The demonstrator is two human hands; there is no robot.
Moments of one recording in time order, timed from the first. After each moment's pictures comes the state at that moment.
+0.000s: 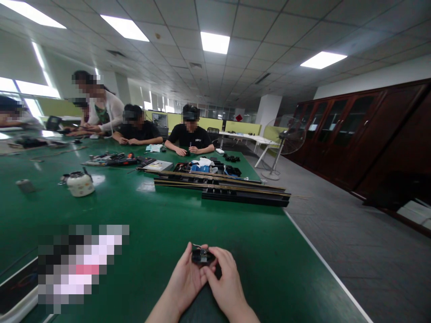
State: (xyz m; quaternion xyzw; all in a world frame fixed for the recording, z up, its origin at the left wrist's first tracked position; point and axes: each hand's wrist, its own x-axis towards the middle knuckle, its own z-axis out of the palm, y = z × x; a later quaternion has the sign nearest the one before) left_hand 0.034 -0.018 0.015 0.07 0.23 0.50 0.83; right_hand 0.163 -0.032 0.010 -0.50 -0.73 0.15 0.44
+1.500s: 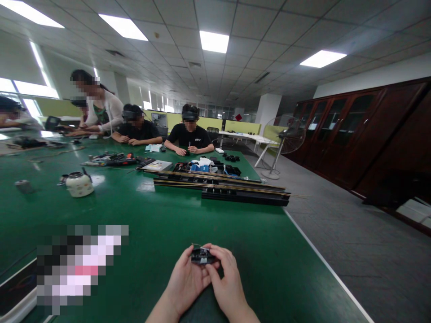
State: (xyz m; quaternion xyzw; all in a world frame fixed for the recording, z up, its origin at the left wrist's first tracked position) left_hand 0.031 -0.020 0.016 0.10 0.14 0.46 0.87; right_hand 0.163 -0.030 0.003 -0.47 -0.73 0.13 0.49
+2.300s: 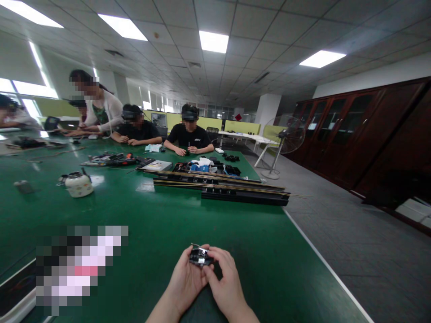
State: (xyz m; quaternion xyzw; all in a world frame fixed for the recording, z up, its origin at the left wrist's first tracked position) left_hand 0.035 -0.020 0.015 0.08 0.23 0.50 0.83; right_hand 0.162 -0.033 0.010 -0.46 -0.74 0.14 0.47
